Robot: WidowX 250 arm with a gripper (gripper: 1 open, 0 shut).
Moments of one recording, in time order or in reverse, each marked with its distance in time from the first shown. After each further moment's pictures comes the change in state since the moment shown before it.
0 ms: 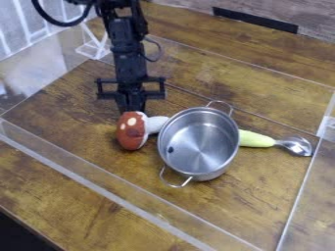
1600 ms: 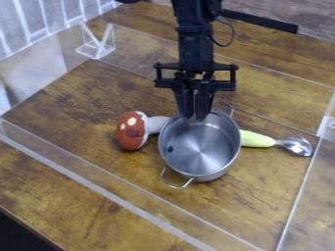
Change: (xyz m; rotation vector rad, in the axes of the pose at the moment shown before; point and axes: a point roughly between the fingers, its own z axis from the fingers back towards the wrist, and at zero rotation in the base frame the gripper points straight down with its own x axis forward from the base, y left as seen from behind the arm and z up) arm -0.038 -0.100 0.019 0.021 0.014 -0.142
